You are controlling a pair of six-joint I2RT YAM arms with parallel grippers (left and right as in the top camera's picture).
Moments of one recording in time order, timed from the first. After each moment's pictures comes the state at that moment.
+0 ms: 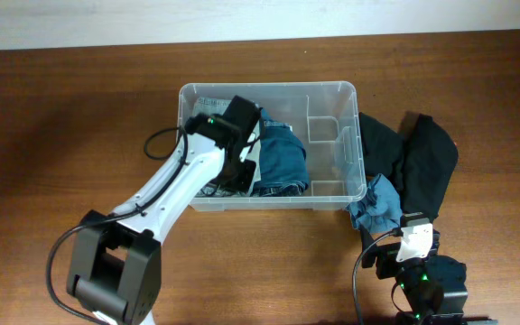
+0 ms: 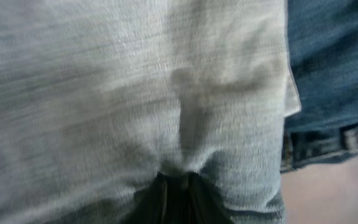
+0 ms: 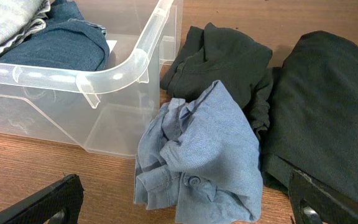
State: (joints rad) left arm -0.50 1.85 1.43 -1.05 -0.02 -0.16; right arm 0.01 0.01 0.16 -0.60 -0.13 -0.04
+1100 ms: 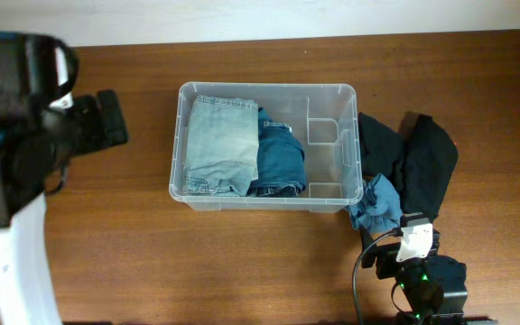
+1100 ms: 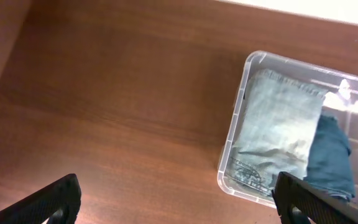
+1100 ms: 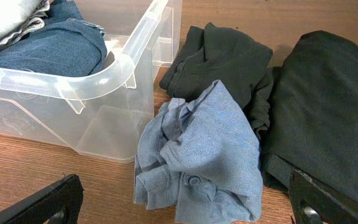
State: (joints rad) left arm -0.07 1.56 2.33 -1.69 -0.19 -0.23; right arm 0.01 0.01 0.16 -0.60 -0.13 -0.04
